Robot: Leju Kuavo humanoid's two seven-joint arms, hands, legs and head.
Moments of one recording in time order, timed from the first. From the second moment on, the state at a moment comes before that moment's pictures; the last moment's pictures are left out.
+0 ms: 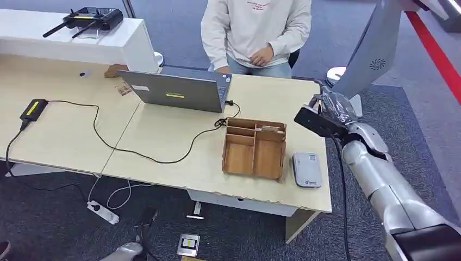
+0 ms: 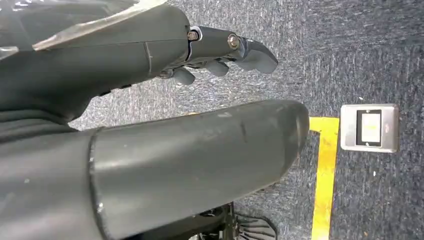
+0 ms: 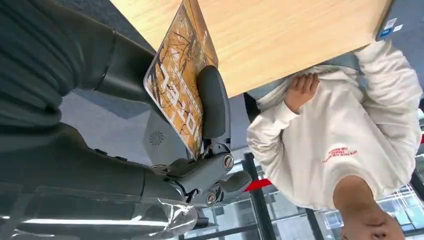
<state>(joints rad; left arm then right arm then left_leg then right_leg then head) -0.36 0.08 -0.90 -0.29 0.62 0.34 0.12 -0.99 -0.11 0.65 -0.45 0.67 -0.33 -0.32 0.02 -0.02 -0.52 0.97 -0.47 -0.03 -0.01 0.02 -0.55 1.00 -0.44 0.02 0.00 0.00</state>
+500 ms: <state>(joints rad) -0.36 0.08 -0.89 -0.29 0.64 0.33 0.17 -0.88 -0.15 0.66 -0.51 0.67 -0.30 -0.26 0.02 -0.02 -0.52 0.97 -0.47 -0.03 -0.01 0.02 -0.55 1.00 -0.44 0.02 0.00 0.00</state>
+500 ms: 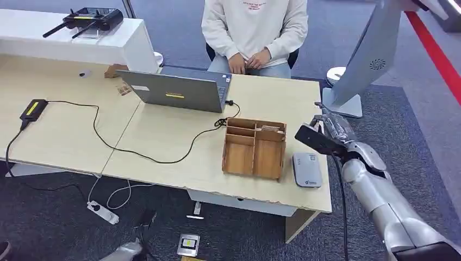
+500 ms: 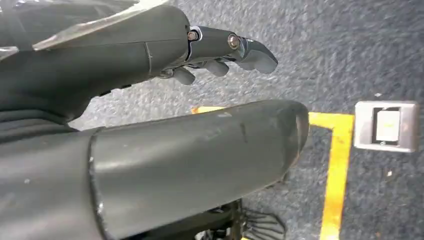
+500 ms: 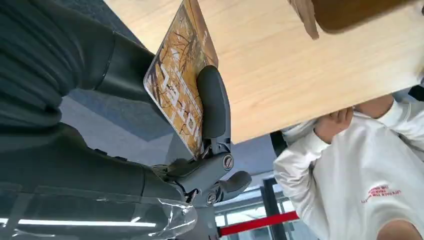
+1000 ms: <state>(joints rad) -0.36 0.08 -0.89 -0.29 0.64 0.31 0.16 -0.68 -0.13 0.67 -0.68 0.71 -0.33 -0.07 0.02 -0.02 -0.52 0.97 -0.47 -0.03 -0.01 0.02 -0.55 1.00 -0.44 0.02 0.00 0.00</state>
